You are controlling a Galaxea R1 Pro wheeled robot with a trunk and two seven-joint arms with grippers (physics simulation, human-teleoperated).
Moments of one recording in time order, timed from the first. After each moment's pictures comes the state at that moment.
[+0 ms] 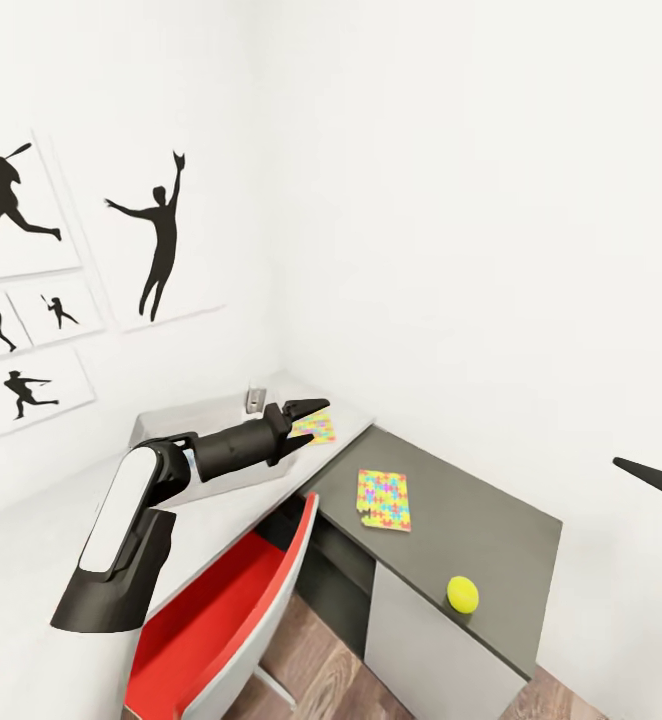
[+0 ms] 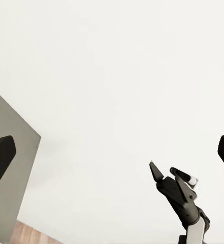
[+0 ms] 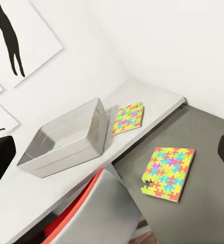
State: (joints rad) left arm -0.63 -0.03 -0.10 -1.59 1.63 0.98 0.41; right arm -0.27 -0.50 -0.71 -1.62 -0.50 1.04 1.05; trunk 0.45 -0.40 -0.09
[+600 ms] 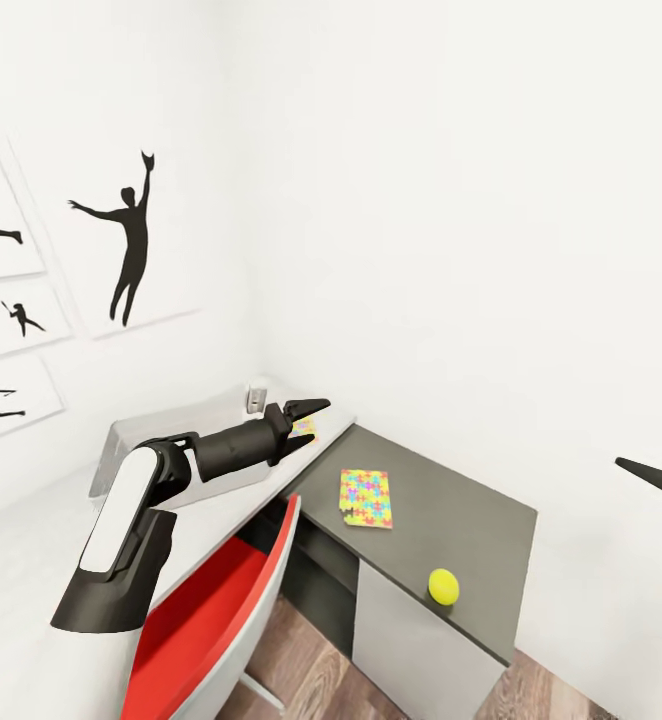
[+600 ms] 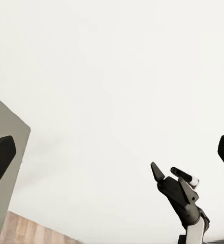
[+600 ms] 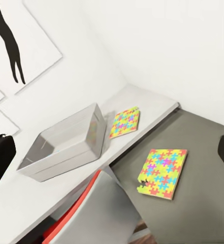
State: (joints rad) left arm -0.63 -0.03 -0.11 -1.59 1.63 0.98 0.41; right arm -0.27 -0.50 -0.72 -1.62 -0.50 1.04 1.09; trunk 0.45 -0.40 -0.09
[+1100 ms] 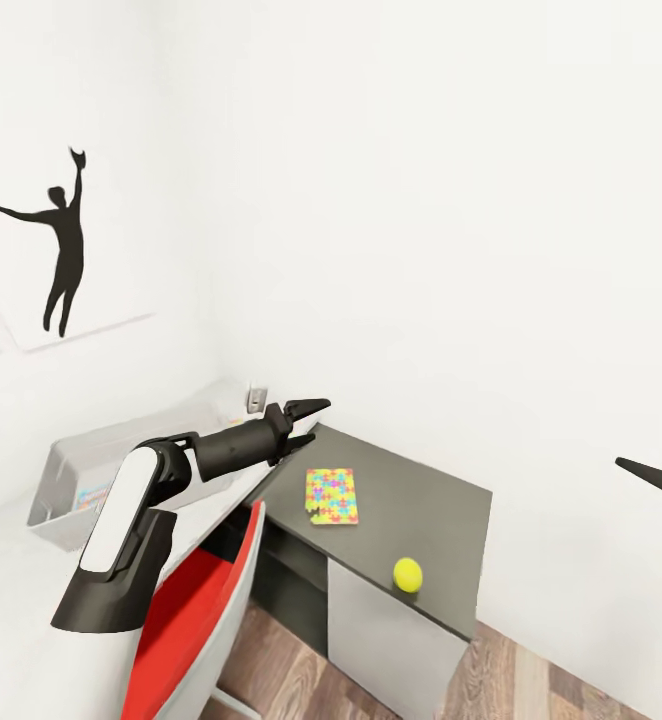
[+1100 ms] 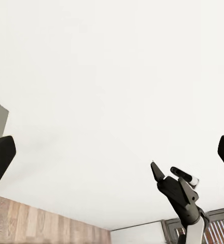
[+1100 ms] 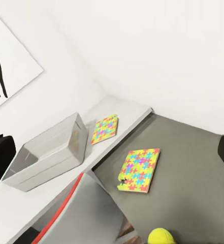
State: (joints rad) left arm -0.63 -0.03 -0.11 -1.59 1.63 0.98 0.41; right arm -0.27 -0.50 -0.72 -1.62 -0.50 1.04 1.09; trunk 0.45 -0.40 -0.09
